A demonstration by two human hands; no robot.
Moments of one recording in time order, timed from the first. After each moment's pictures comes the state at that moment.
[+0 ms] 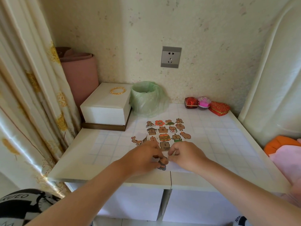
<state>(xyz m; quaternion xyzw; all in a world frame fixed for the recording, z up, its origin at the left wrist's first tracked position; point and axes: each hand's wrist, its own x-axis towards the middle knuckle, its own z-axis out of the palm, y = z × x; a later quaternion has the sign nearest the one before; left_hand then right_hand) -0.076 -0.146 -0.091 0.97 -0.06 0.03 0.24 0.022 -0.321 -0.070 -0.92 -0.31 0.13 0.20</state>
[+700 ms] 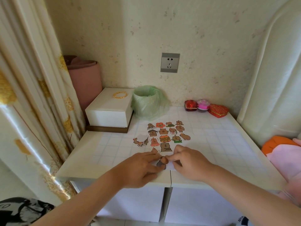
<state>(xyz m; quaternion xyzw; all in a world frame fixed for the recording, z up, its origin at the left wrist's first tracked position) -0.116 -0.138 -0.103 0.96 -0.23 0.10 0.09 0.018 -0.346 -0.083 -0.85 -0.51 0.06 0.11</state>
